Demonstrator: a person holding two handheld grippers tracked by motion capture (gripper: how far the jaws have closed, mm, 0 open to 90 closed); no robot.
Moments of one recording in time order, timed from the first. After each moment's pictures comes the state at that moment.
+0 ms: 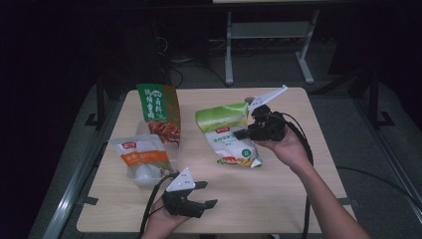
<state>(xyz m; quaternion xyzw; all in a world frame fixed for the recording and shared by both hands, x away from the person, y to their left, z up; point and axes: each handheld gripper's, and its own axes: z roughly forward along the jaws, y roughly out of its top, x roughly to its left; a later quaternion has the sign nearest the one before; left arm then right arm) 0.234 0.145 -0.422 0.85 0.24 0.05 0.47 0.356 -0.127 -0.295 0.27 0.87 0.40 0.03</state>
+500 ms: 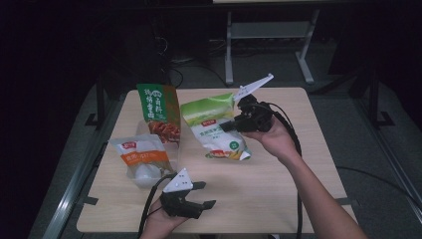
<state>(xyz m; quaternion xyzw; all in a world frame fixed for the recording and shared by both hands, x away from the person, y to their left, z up) 0.232 0.149 -0.422 0.85 0.25 0.05 0.47 0.367 -0.094 -0.271 0.24 0.88 0.42 0.03</state>
